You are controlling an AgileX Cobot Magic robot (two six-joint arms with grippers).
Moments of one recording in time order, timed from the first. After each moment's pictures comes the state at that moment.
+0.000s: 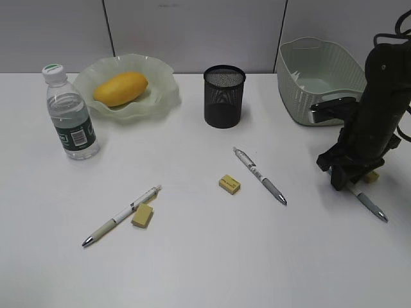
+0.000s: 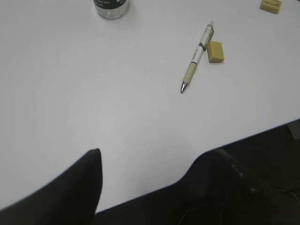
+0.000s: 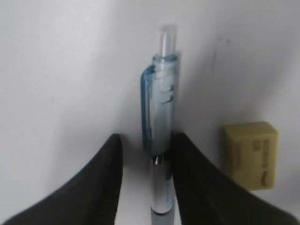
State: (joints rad) left arm -0.27 0.33 -0.53 -0.07 1.06 0.05; right arm 0.16 2.10 -1.25 0.00 0.77 -0.22
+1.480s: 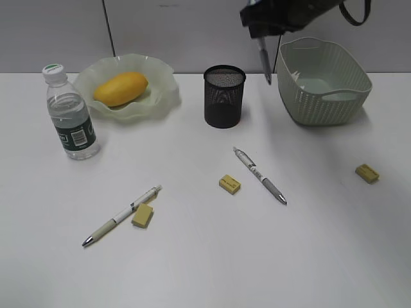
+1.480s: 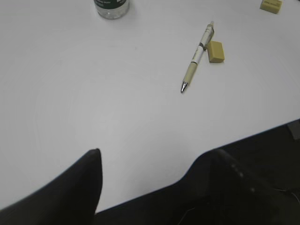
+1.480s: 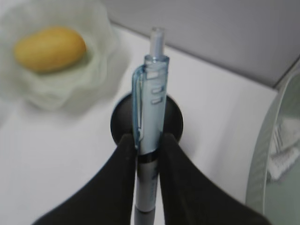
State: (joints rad) left arm -0.27 0.33 -0.53 -0.07 1.06 0.05; right arm 0.39 1.91 -1.57 0.23 0.47 -0.24
